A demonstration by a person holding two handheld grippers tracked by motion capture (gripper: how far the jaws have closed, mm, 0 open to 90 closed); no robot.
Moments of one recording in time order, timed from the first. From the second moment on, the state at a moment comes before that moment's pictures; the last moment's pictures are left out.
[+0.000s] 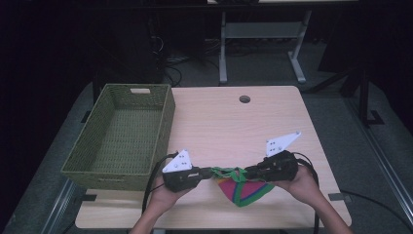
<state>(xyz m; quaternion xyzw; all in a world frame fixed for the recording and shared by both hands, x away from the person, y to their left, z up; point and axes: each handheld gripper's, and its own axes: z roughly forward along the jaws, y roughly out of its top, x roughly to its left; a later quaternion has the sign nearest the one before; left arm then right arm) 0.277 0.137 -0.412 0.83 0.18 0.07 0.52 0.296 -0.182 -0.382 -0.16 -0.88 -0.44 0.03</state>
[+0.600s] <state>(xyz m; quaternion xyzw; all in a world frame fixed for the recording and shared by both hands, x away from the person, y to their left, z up) 0.309 0.125 -0.388 0.82 0.20 0.10 0.52 0.309 -0.181 -0.374 -0.19 -0.87 -0.45 0.03</state>
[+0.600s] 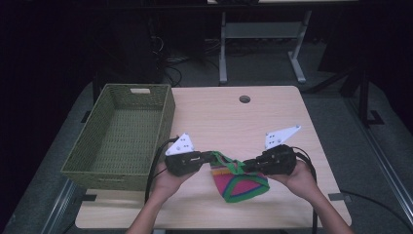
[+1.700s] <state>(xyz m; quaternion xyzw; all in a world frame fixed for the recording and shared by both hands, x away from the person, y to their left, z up) 0.393 0.080 -0.410 0.81 0.31 0.12 0.49 0.407 -0.206 -0.406 -0.35 -0.82 -0.45 -0.05</state>
